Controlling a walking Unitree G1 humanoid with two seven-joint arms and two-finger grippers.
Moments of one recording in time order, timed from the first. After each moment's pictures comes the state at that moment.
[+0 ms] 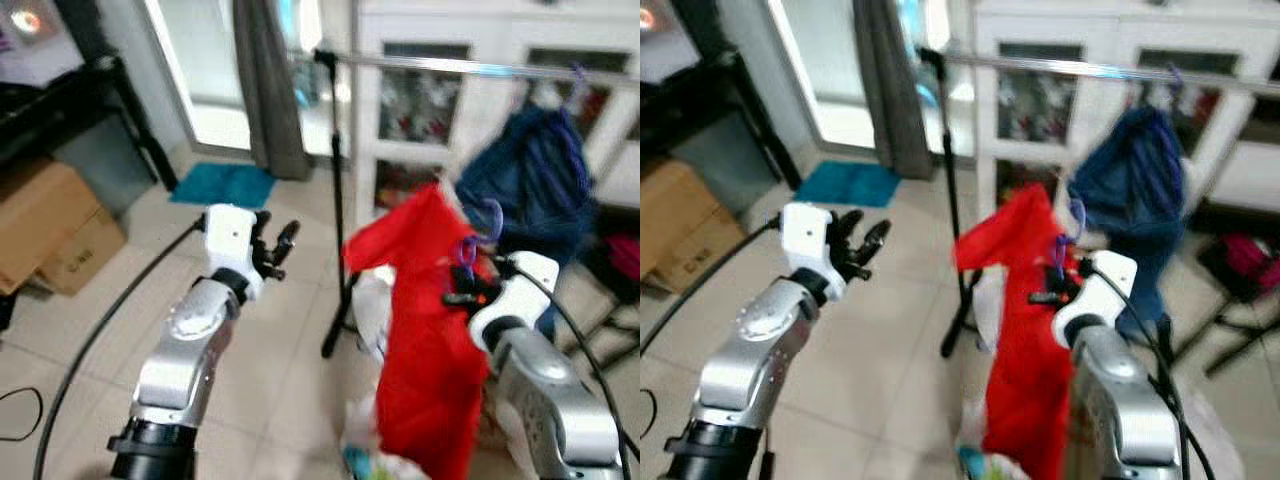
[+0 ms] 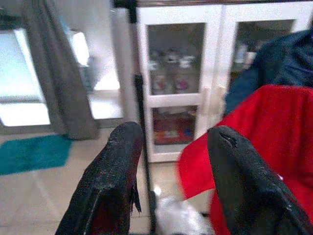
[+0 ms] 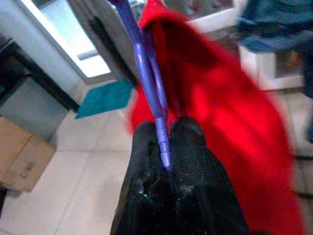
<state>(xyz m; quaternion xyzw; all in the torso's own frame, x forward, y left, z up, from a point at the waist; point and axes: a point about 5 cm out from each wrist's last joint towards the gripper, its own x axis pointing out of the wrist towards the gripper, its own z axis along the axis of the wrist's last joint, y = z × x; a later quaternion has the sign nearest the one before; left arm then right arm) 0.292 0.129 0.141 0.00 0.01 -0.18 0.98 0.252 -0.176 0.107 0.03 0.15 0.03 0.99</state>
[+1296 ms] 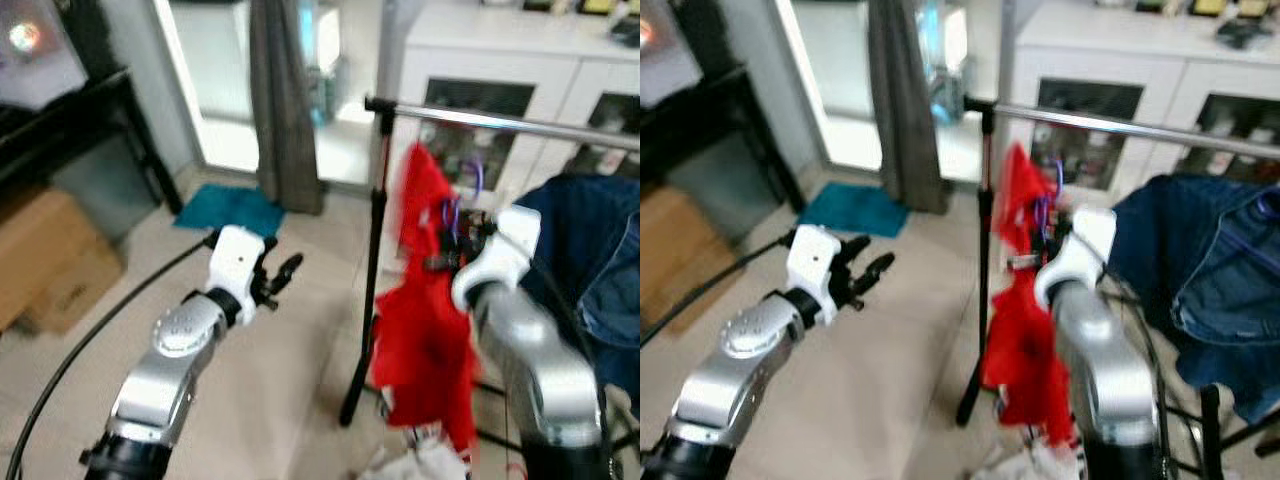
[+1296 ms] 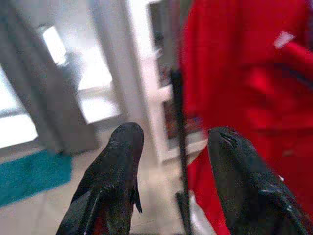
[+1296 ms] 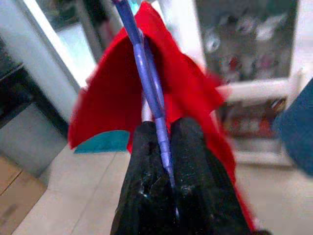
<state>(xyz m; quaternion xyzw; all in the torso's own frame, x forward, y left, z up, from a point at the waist) 0.275 0.128 0.131 0.05 0.04 -0.29 0.96 0.286 -0.160 0.152 -0.03 0.09 0.02 1.00</state>
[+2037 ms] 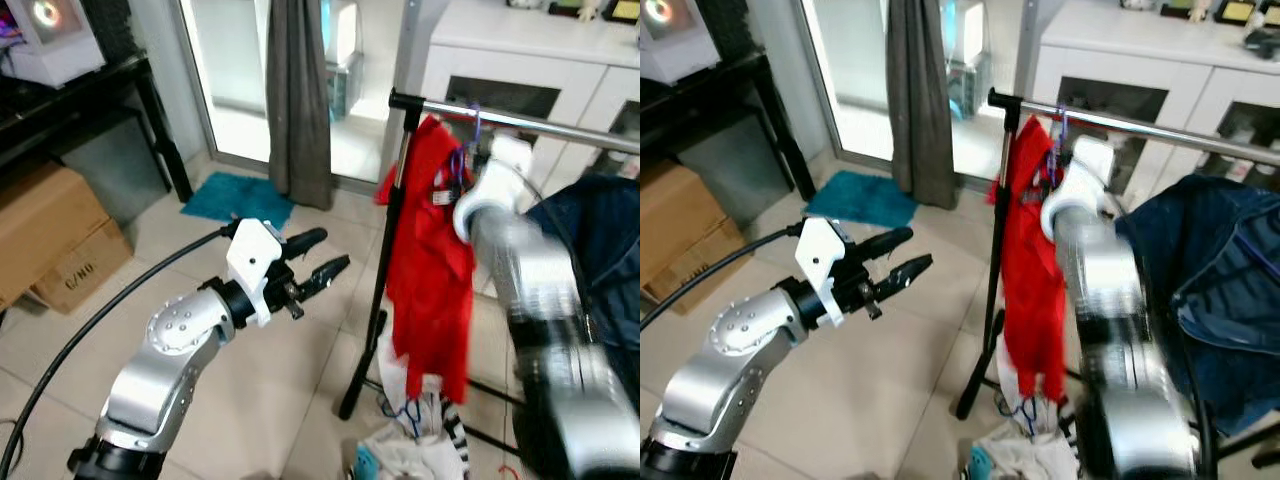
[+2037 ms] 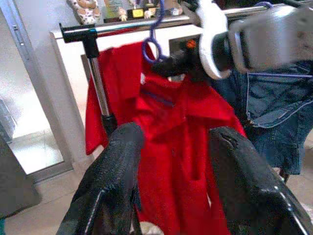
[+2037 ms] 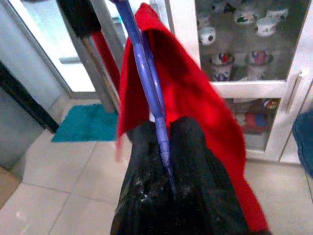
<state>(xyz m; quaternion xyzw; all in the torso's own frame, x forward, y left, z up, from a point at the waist) 0.255 0.108 0.164 0.04 -0.03 -0.44 0.90 0.380 -0.174 0.178 -0.04 0.14 -0.02 0.99</state>
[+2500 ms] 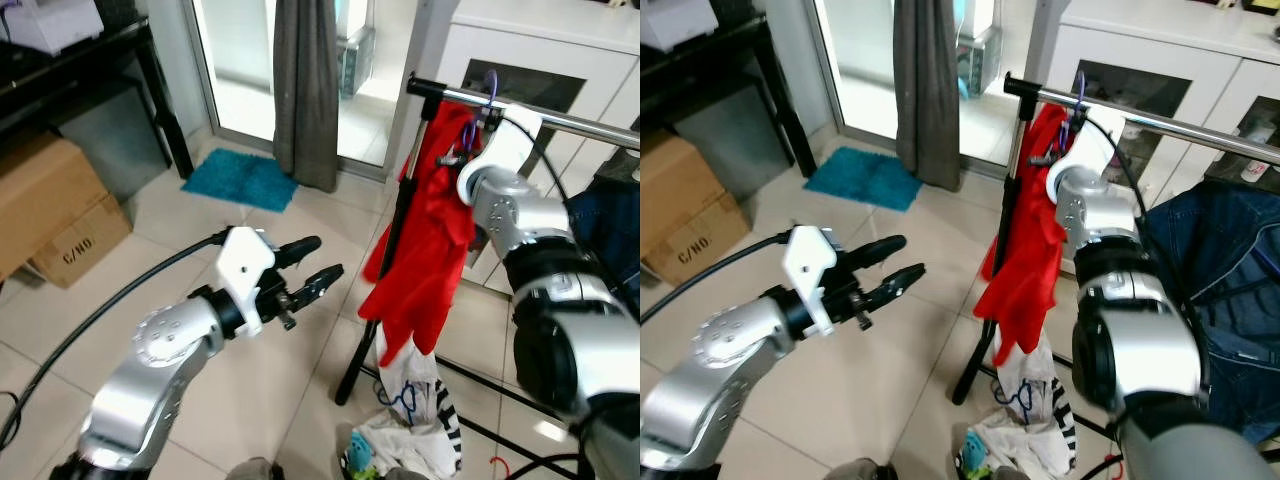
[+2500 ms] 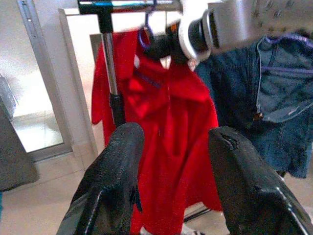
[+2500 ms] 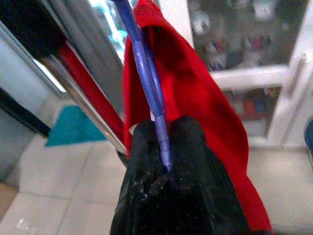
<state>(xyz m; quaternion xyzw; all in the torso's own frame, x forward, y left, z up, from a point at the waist) 0.243 0.117 0.167 0.04 -0.02 -0.43 0.90 0.409 -0.184 0.184 0.01 0.16 -0.07 0.98</state>
